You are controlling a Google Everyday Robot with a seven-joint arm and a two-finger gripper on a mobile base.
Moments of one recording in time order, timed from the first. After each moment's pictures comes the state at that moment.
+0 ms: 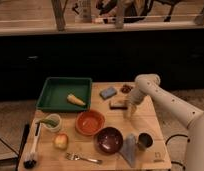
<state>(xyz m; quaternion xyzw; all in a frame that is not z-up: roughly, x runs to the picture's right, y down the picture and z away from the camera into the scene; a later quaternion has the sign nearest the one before) 0.189 0.125 0.908 -0.32 -0.11 0.08 0.94</state>
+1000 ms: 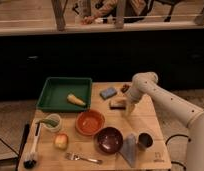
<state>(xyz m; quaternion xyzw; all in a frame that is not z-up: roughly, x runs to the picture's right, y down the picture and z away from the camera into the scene) 0.175 0.111 0.900 -0.30 -0.11 0.06 0.95</state>
